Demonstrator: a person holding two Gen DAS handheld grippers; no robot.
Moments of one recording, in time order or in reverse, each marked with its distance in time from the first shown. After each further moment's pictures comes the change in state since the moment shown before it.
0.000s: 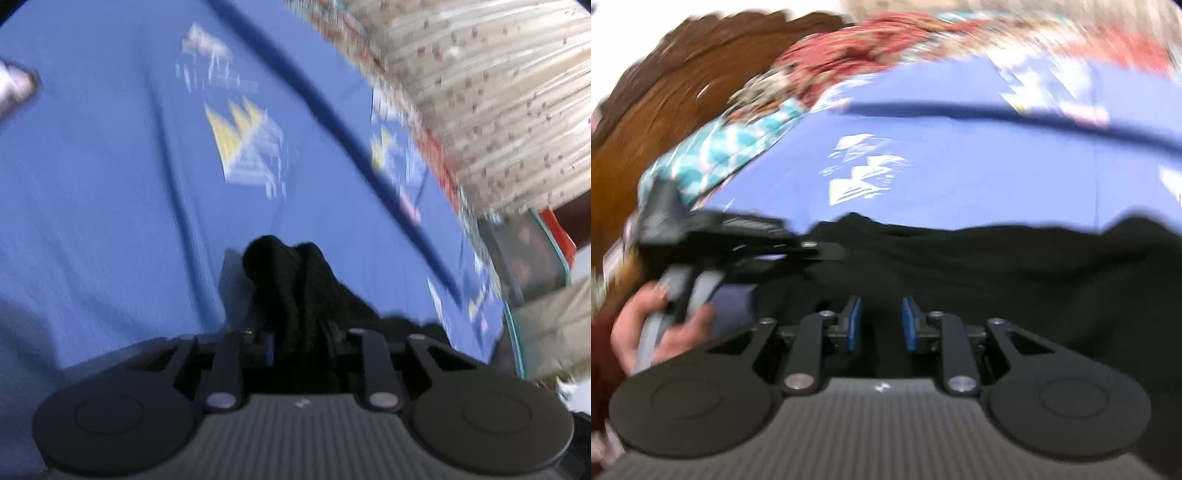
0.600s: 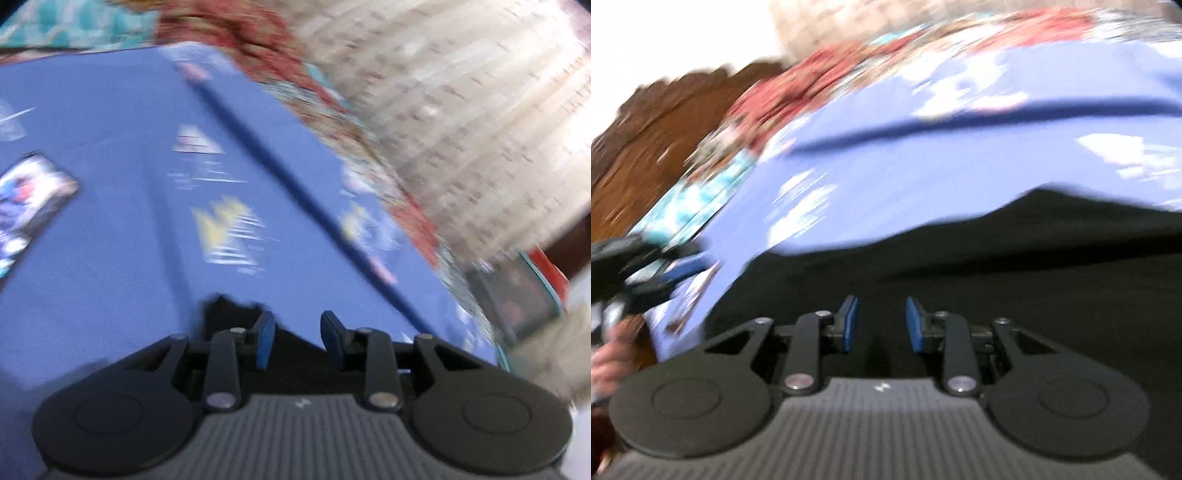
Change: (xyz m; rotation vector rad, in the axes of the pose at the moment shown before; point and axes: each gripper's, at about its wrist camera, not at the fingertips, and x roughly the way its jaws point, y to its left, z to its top) left arm -0.071 -0.048 -0.005 0.052 -0.173 -0.035; right arm -0.020 -0.054 -0.012 0.171 -0.137 -0.098
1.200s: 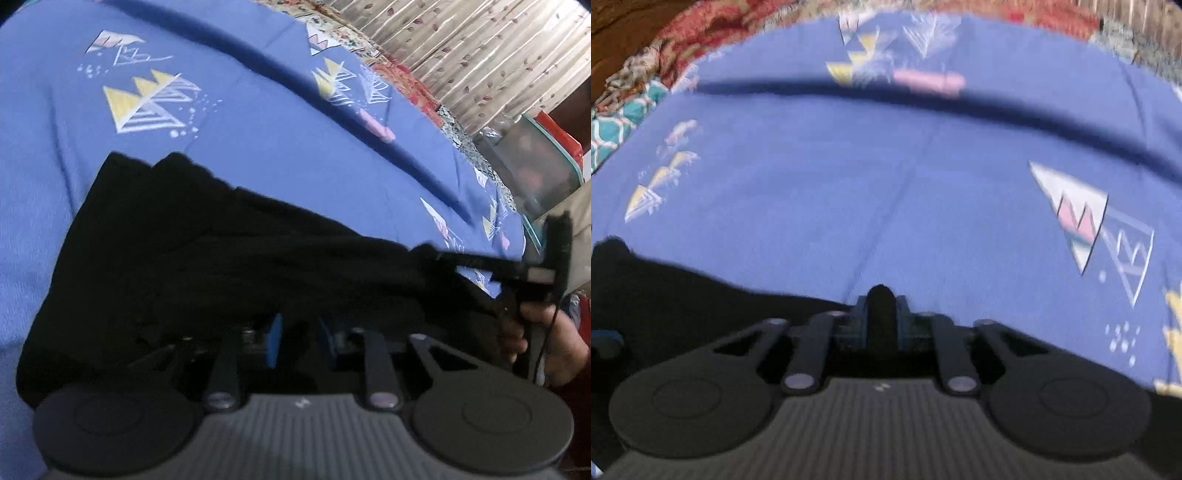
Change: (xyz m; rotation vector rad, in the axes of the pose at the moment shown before) left arm 0.090 -0.010 -0.063 0.188 0.326 0.068; right arm 0.115 -0.048 0.080 -0.219 0.204 -0.231
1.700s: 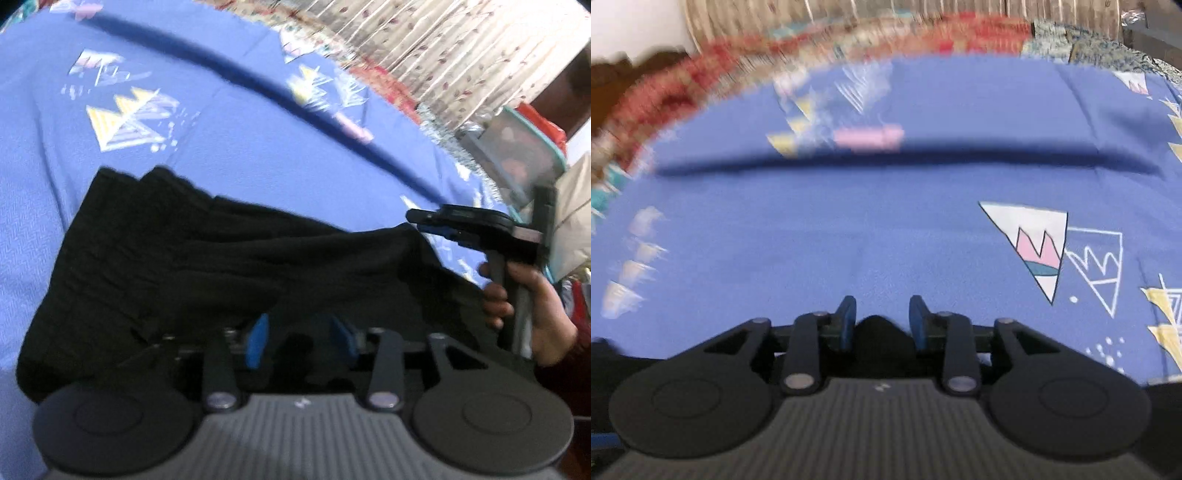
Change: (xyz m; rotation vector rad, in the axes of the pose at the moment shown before) left arm -0.015 -0.019 -0.003 0.082 -0.034 -0.028; right arm -0.009 -0.018 0.011 0.209 -0.149 -0.024
